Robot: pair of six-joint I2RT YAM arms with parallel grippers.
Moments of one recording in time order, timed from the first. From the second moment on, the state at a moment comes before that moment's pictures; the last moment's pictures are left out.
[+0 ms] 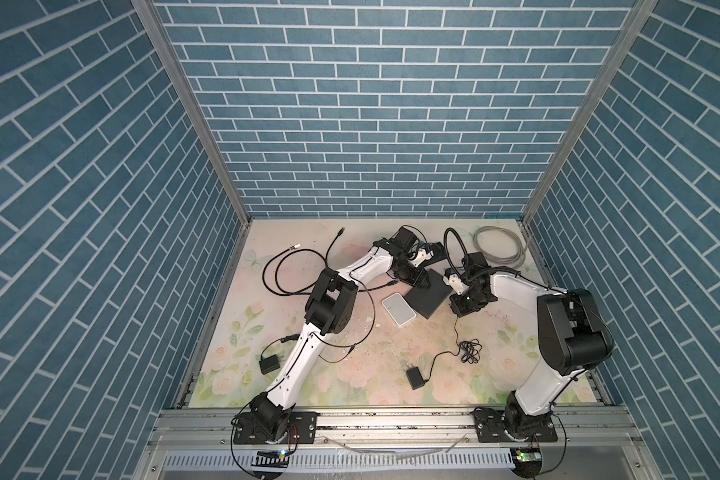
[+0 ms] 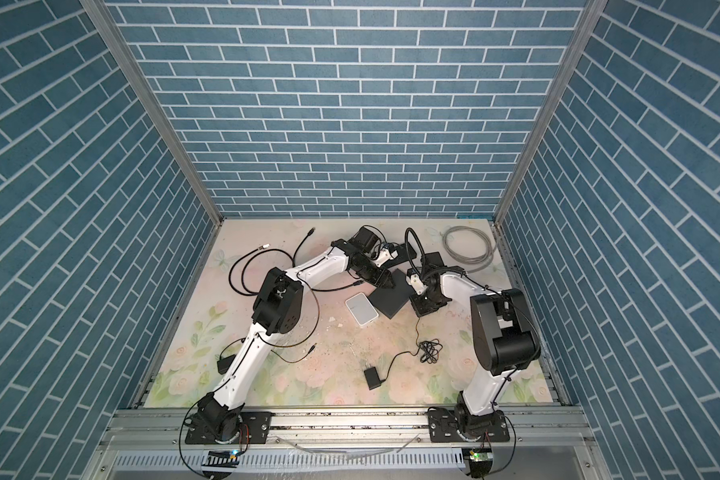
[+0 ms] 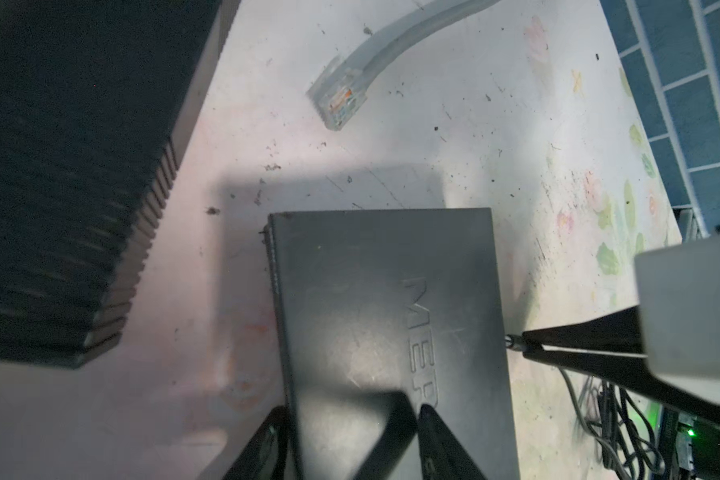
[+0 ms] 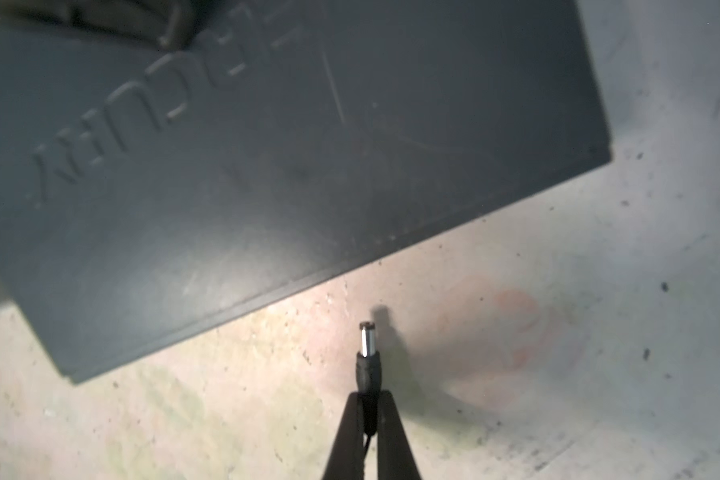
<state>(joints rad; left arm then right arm) -0.65 2.55 2.21 -0.75 0.58 -0.03 0.26 1.73 1.04 -0.67 -0.21 -0.24</state>
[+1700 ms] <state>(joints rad) -0.68 2.62 2.29 -0.64 0.49 -0.19 0.14 1.83 1.14 -0.60 -0.32 -0.73</state>
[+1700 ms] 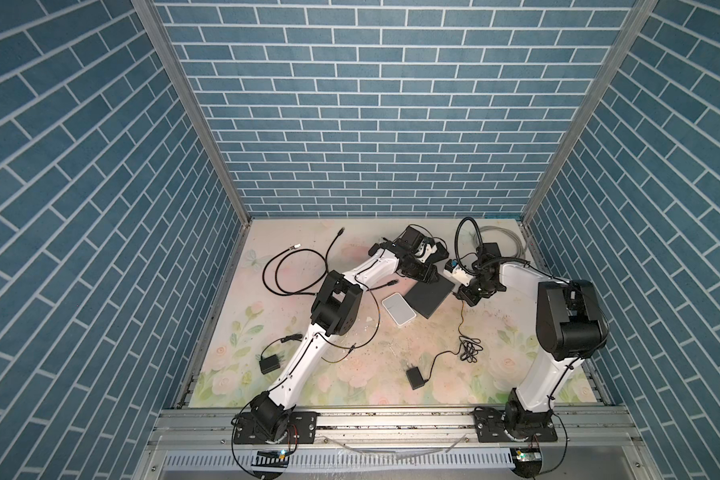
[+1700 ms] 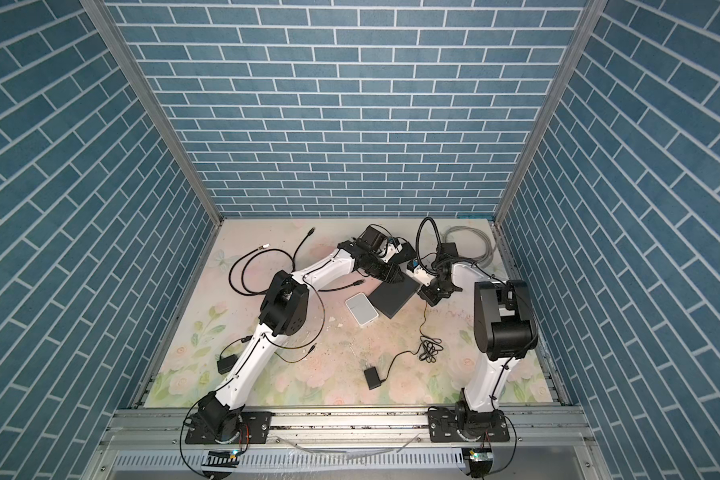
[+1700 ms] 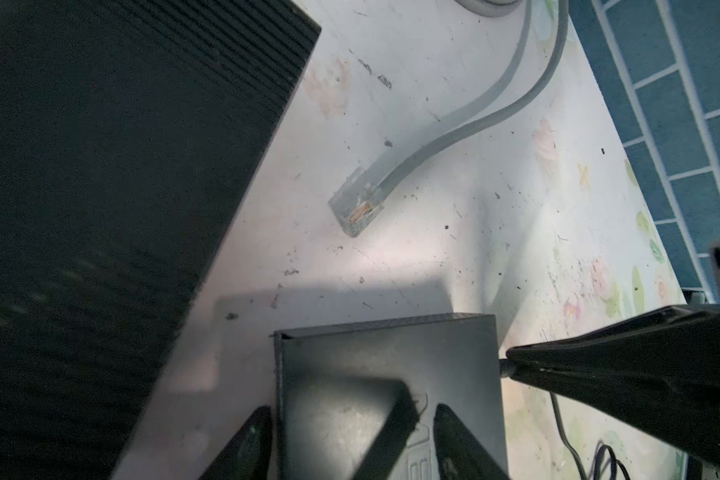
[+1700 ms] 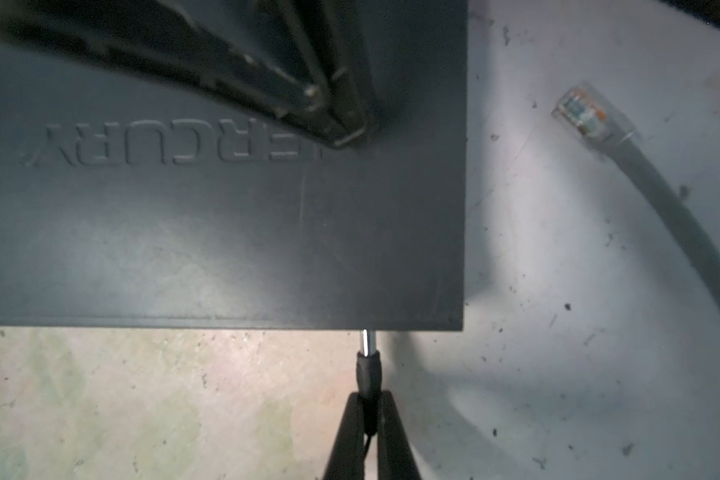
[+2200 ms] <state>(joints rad) -0.67 2.62 2.27 -0.60 0.55 -0.23 0.14 1.84 1.15 -0.60 -0.31 -0.75</state>
